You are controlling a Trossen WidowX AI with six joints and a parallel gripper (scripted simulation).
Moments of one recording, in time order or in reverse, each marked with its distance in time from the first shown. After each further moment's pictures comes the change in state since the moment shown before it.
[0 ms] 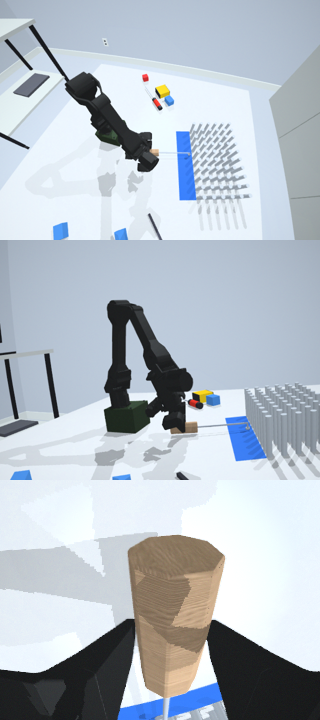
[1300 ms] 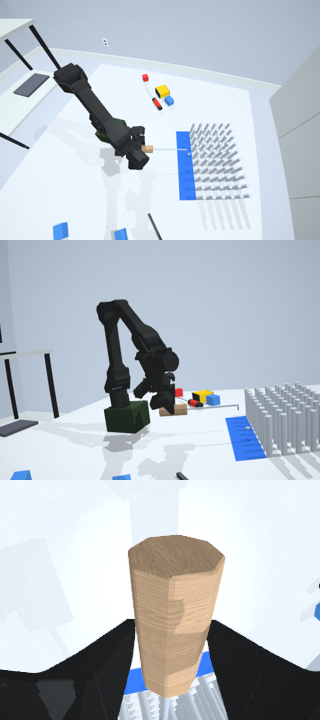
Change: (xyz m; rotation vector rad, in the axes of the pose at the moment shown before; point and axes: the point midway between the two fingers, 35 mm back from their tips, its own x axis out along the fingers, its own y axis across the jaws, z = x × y) arm -0.071 -0.012 0.011 -0.002 -0.001 0.002
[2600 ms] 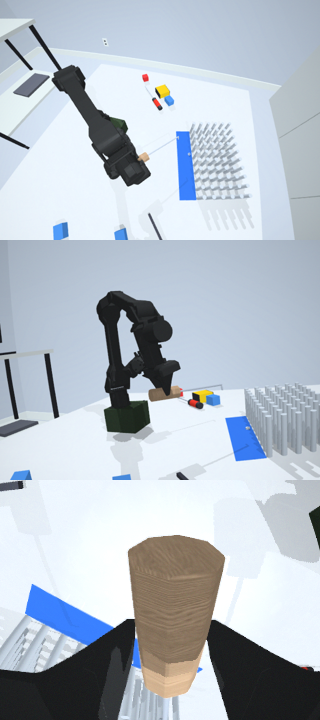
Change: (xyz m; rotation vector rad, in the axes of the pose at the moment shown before) arm -0.094 0.053 -0.019 -0.658 -0.125 0.136
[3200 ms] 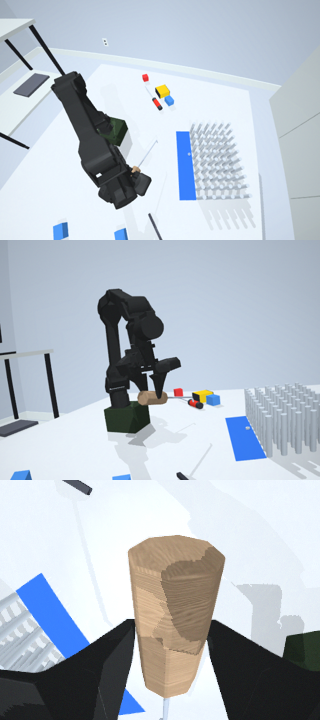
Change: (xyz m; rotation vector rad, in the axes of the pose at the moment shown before) arm -0.017 0.042 0.051 -0.516 -0.147 0.007
